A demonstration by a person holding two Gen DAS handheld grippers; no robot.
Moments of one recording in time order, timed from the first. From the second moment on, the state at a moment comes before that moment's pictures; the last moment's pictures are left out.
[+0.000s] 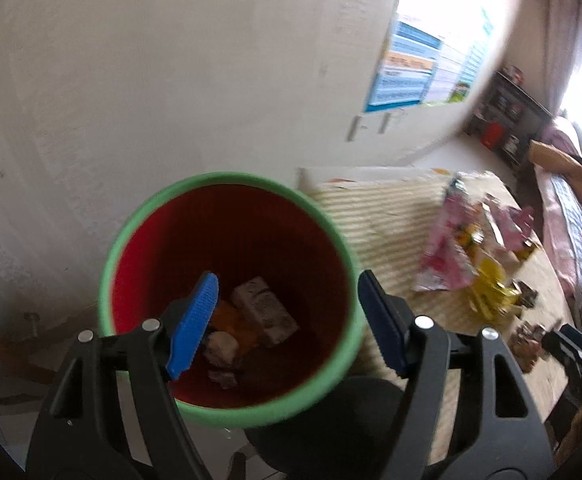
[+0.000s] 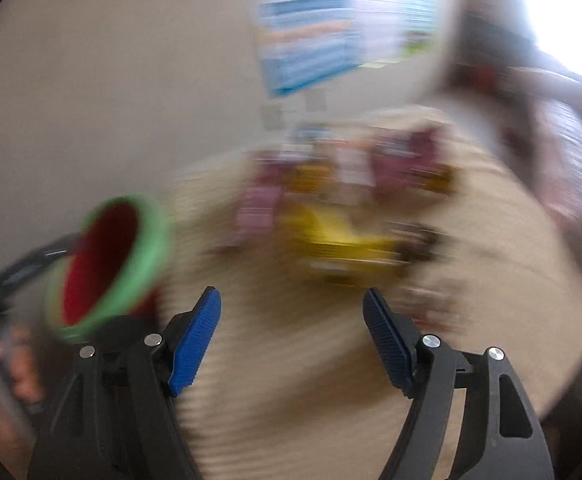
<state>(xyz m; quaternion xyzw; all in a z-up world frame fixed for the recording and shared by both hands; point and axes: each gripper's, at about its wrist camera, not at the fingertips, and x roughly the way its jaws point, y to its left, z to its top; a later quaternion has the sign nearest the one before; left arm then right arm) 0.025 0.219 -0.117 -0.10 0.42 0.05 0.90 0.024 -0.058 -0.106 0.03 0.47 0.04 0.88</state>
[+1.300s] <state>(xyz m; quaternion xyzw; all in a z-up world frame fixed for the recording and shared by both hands) 0.113 0.070 -0.165 -0.02 0.50 -0.05 0.86 0.015 -0.176 -0.139 0.22 0.48 0.03 0.85</state>
